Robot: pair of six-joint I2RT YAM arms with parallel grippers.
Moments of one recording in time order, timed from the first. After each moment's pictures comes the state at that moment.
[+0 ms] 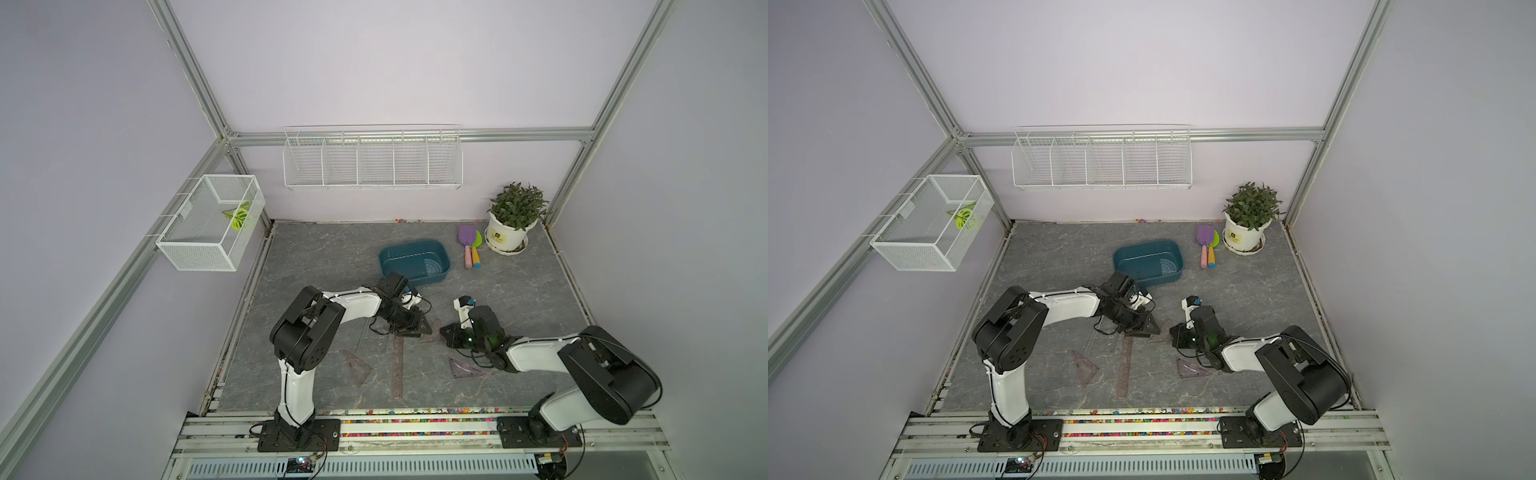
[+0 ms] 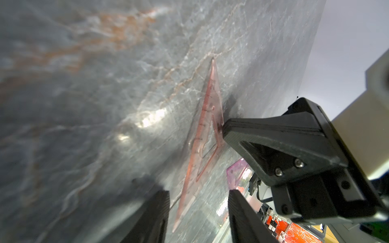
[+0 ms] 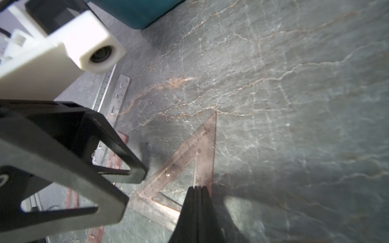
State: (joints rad) left arm -0.70 1.95 1.12 -0.34 0.76 -0.56; right arm 0.58 1.52 0.37 0.42 -0.23 0.62
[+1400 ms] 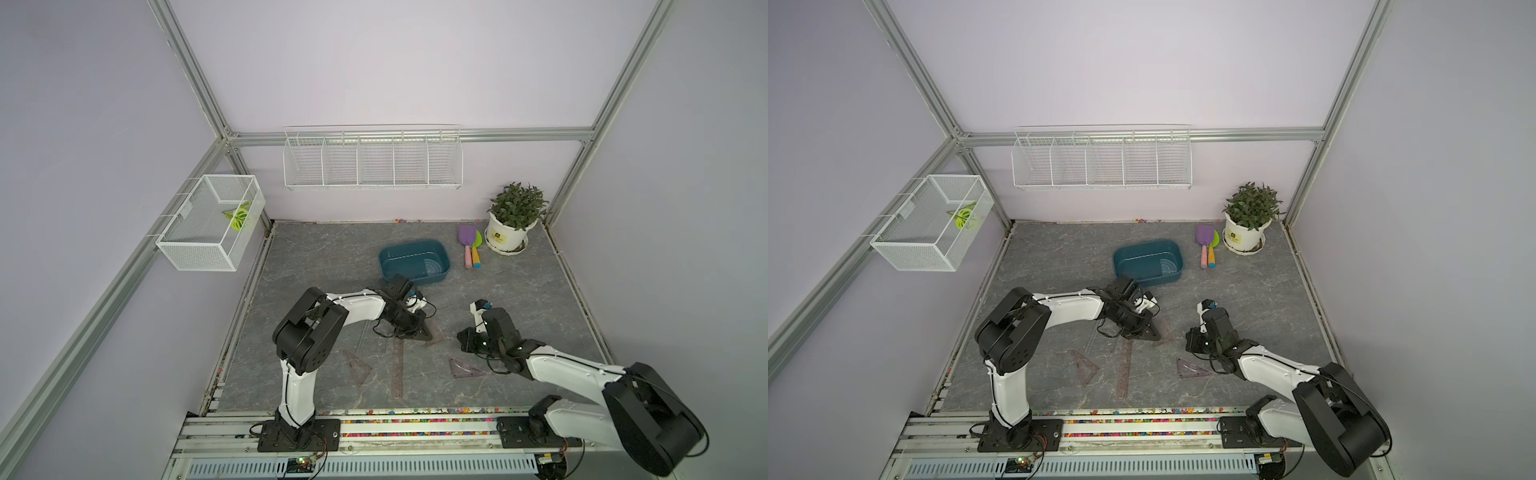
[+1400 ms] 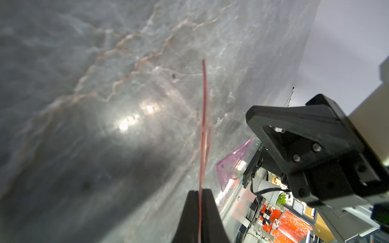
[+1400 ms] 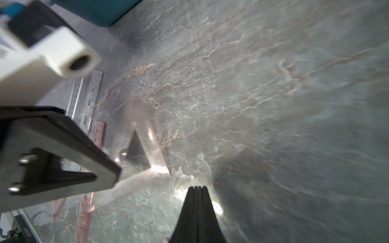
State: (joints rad) left arm -0.74 1.92 1.14 -0.36 0.78 -0.59; right arm 0.51 1.21 0.35 0.03 -0.17 0.61
